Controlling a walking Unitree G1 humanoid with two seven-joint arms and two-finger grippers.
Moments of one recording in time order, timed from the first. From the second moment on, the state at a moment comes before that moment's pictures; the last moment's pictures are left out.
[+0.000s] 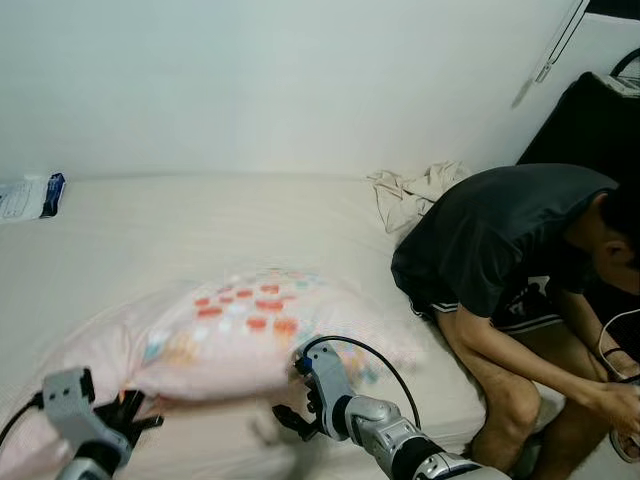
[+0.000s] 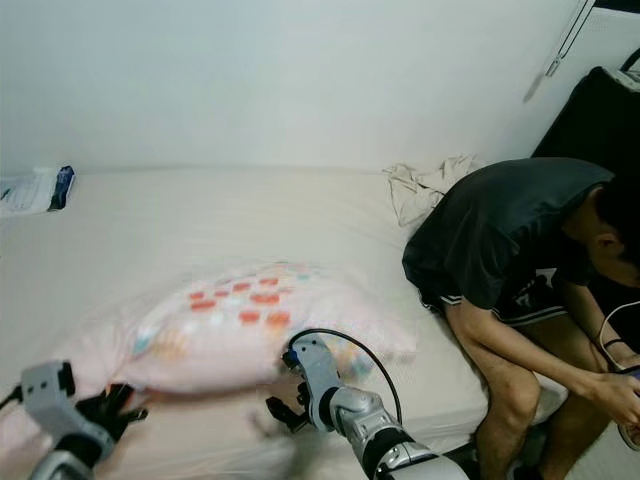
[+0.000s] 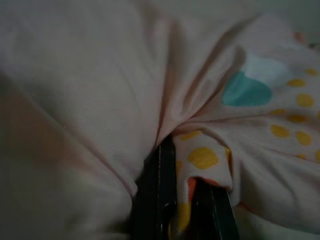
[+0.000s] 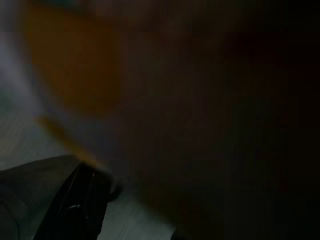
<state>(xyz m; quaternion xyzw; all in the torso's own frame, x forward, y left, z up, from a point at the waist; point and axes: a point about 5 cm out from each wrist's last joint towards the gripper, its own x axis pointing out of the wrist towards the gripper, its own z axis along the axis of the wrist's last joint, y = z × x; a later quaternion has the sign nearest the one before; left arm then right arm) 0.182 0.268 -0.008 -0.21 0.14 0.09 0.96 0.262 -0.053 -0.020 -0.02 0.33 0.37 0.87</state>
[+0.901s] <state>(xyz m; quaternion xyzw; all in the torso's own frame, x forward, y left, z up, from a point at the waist) 0.127 0.259 -0.077 -0.18 0.31 0.22 0.91 0.244 -0.065 -0.037 -0.03 0.37 0.38 0.85</state>
